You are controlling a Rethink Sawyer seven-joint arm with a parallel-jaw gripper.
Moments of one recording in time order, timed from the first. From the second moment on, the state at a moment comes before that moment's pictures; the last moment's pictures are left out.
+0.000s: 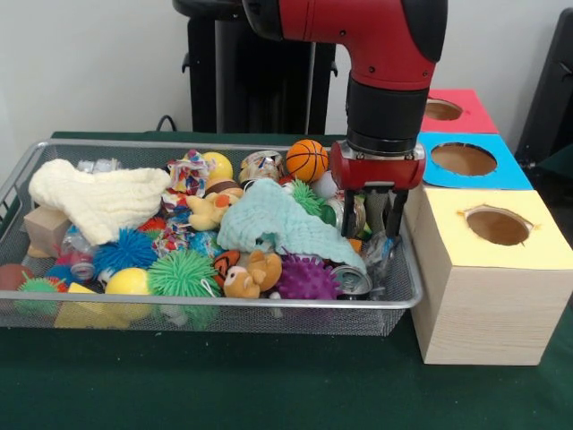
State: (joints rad) arm -0.08 -0.50 -0.02 1.66 -0.03 0.24 1.57
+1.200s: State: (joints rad) arm -0.09 -0.51 -0.02 1.68 0.00 0.17 1.57
